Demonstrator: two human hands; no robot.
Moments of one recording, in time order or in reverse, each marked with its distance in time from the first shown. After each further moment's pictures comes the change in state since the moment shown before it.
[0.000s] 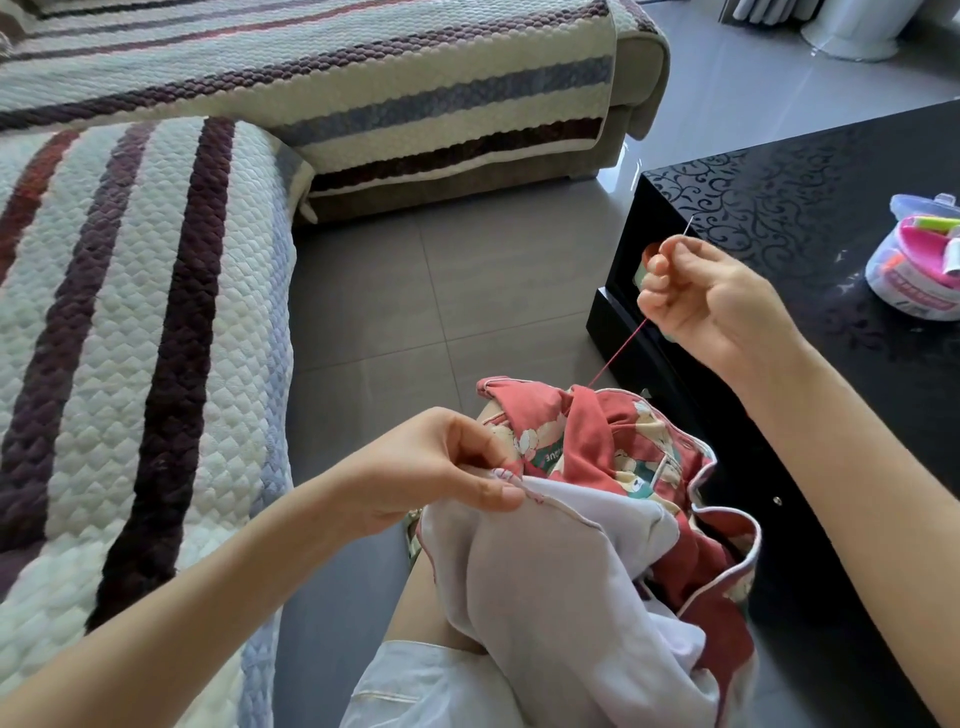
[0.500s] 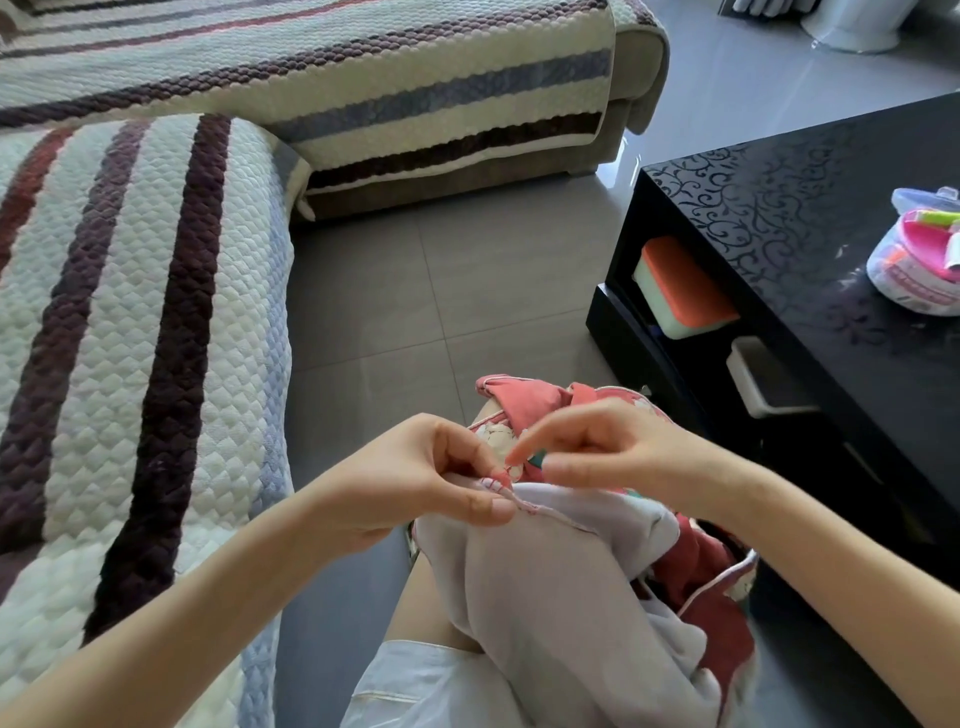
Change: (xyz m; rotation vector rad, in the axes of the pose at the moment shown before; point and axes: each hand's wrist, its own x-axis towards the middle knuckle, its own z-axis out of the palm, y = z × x) left_hand -0.016 0.008 0.004 -0.019 -0.001 0.011; right_hand -0.090 0.042 0.026 -0.896 -0.757 0.180
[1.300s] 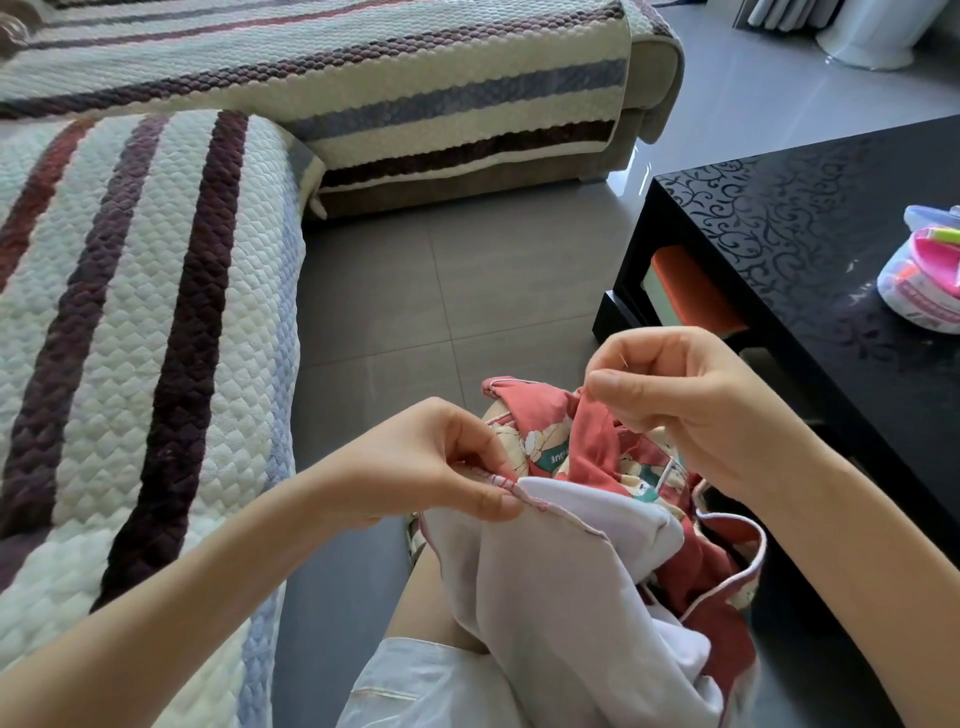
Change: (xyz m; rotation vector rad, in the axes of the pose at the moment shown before) left_hand -0.004 0.012 -0.003 0.130 -0.019 0.026; right_hand -0.008 -0.038 -0.011 0.276 0.315 -0.146
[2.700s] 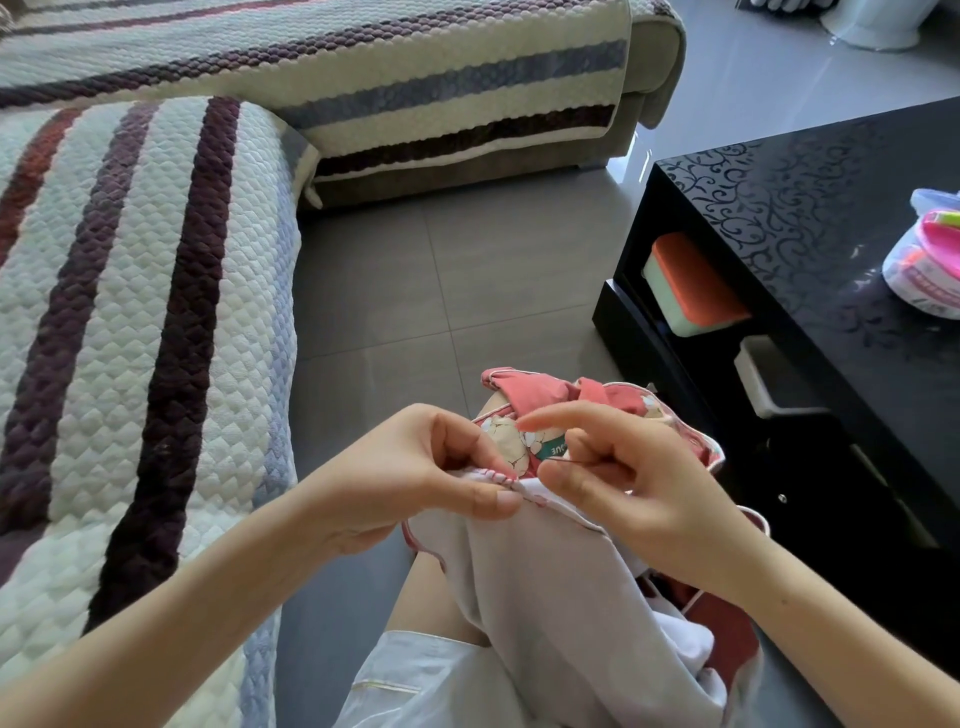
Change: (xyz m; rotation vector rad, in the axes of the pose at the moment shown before) left_hand -0.009 -0.004 0.008 -0.170 0.099 -0.024; right_hand -0.026 0.048 0.034 -0.388 0.058 -0.240
